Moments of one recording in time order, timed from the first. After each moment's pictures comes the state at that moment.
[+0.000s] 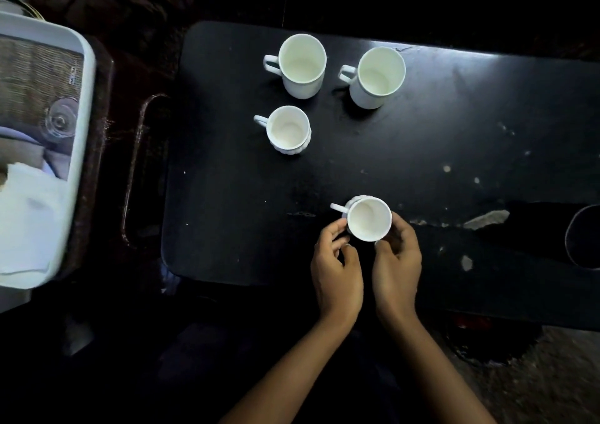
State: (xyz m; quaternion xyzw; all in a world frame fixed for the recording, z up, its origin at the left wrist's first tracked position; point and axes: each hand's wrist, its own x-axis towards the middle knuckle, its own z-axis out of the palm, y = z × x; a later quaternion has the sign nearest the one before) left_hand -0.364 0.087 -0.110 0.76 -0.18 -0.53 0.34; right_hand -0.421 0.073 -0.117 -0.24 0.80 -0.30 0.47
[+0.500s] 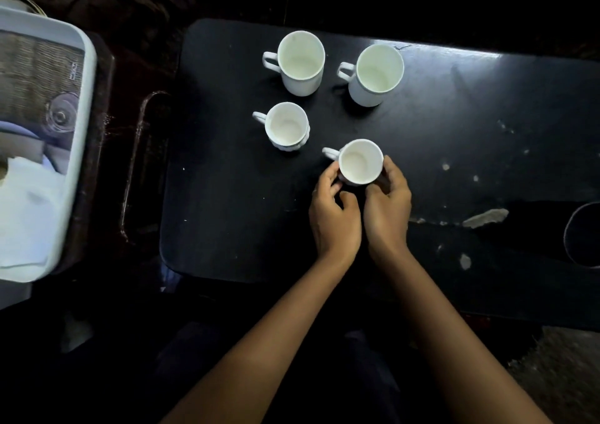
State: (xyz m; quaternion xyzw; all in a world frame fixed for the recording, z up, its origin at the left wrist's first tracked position) left_hand -0.358 0.024 -0.114 0.75 -0.22 -0.50 0.37; right_hand -0.410 0.005 -0.131 -0.28 0.77 -0.29 0.50
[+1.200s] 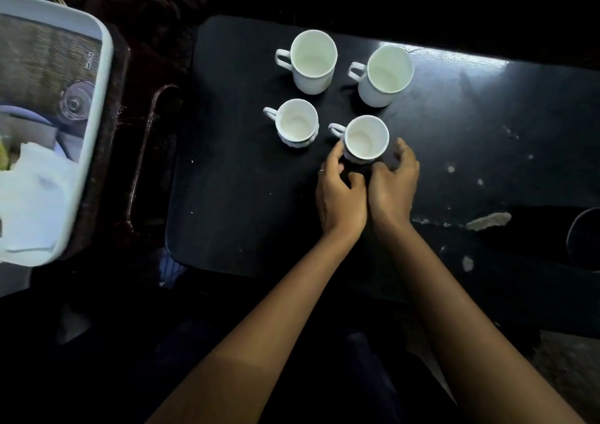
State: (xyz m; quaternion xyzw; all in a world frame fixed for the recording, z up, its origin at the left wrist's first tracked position) left_hand -0.355 0.006 -0.114 0.75 -0.24 -0.51 0.35; right_hand -0.405 -0.016 -0.122 -0.31 0.78 -0.31 0.44
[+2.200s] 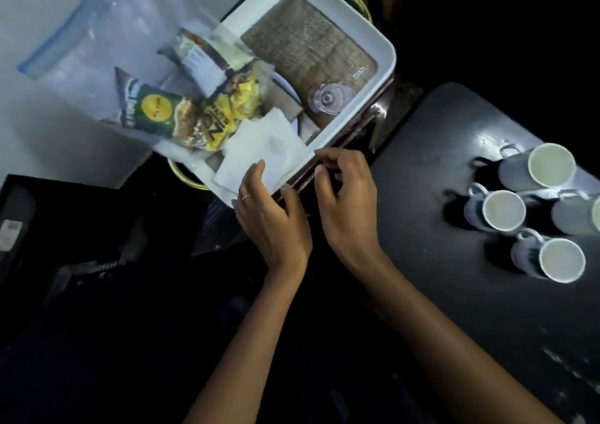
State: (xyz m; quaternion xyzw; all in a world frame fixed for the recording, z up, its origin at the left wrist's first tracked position) left_hand -0.072 0.111 -0.077 0.92 -0.13 -0.08 0.37; right_hand -0.118 0.049 -0.054 -0.72 0.45 -0.22 0.48
